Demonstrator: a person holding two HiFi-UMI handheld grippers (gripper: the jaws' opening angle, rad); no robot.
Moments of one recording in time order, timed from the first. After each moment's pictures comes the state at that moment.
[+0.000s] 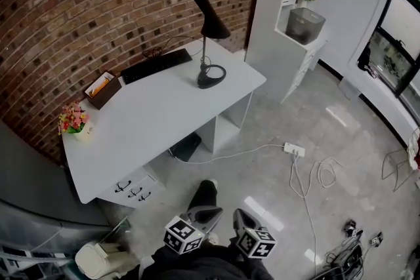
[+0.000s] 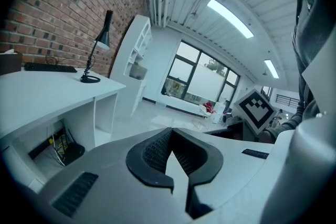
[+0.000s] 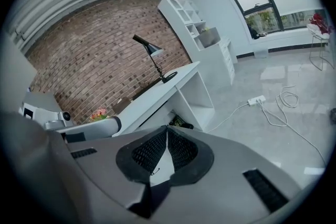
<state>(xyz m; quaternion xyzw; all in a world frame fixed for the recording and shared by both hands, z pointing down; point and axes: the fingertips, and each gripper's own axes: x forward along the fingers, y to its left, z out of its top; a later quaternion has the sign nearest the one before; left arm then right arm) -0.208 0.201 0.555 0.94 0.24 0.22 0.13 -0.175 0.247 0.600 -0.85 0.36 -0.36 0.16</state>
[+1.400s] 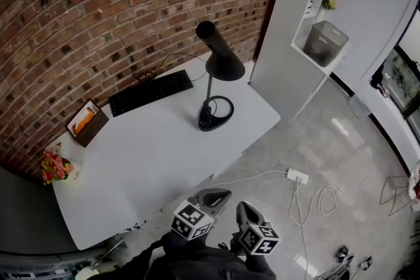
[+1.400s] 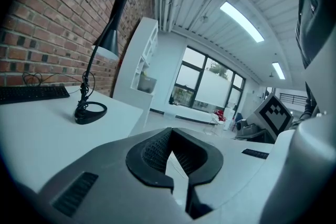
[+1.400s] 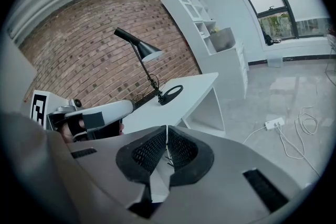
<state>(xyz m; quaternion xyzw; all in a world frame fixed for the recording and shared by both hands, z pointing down) 0.078 0.034 0.519 0.95 0.23 0.18 0.11 0.080 0.086 0.563 -0.85 0.37 -0.33 0.14</state>
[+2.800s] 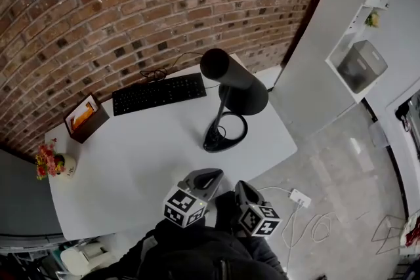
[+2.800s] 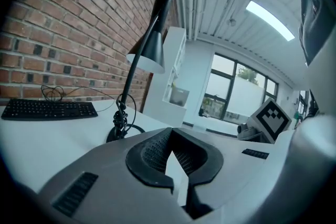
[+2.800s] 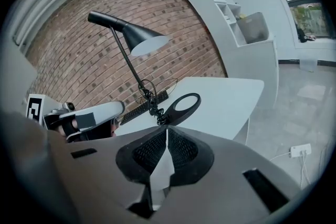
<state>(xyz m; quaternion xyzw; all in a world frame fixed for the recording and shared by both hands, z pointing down) 0.227 -0.100 0.510 0.98 0.07 0.15 0.12 0.256 -0.039 0.568 -0.80 0.48 -0.35 0.12</state>
